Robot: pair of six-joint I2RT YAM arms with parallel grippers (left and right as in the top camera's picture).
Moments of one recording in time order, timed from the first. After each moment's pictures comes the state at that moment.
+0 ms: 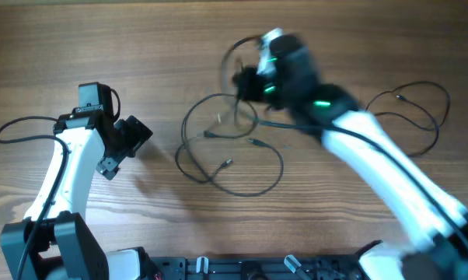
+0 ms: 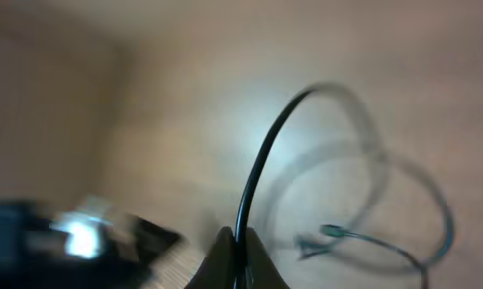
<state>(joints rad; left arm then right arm) 0.14 1.51 0.99 -0.90 0.03 -0.72 0.53 1.54 1.36 -0.42 -0.24 0.70</state>
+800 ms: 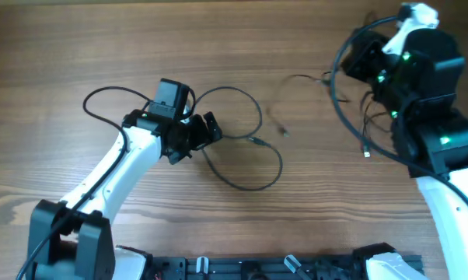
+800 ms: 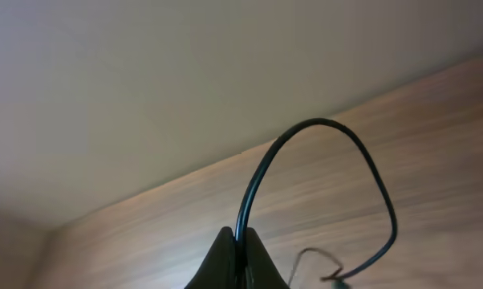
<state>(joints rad) -0.30 1.55 0.98 -0.68 0.29 -0.72 0.18 1.21 1.37 -0.54 0.04 0.55</state>
